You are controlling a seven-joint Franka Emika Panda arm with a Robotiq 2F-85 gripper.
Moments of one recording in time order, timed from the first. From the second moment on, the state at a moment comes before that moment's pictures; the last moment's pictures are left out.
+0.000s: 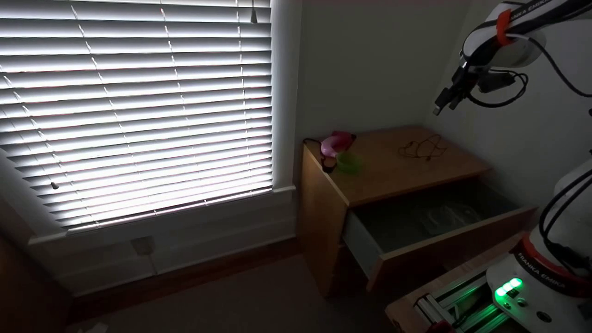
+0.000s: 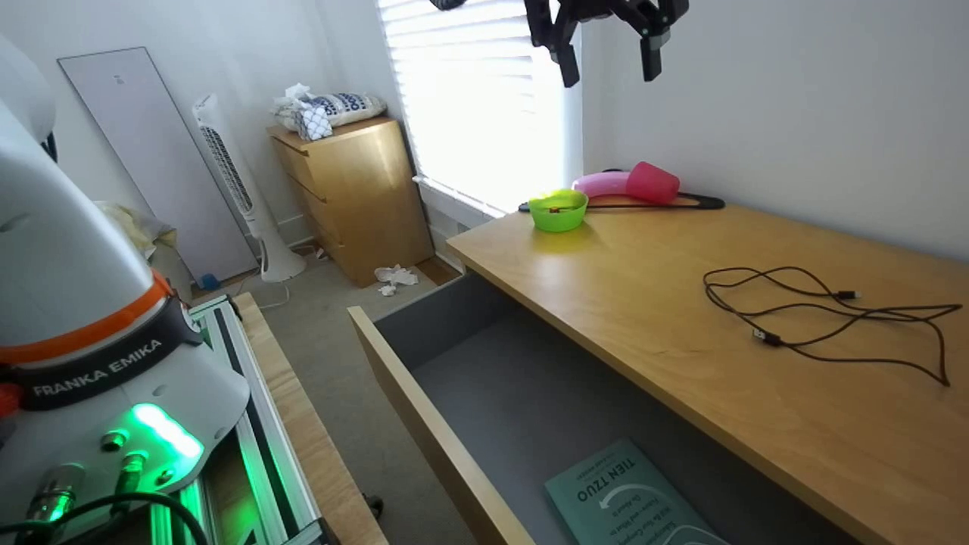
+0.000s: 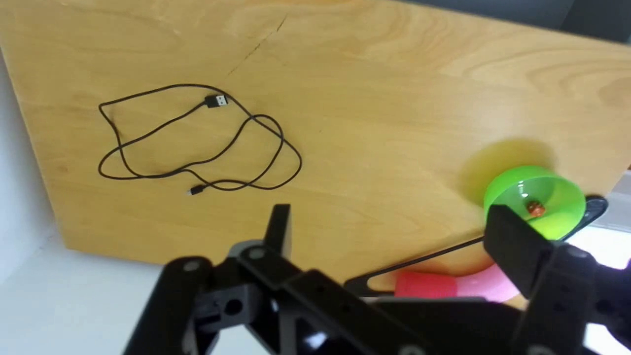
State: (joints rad) arm -0.08 -0.23 -0.29 -2.43 -0.05 2.48 -0.47
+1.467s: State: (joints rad) arm -0.34 0.47 -0.07 -2.00 0.16 2.69 -0.84
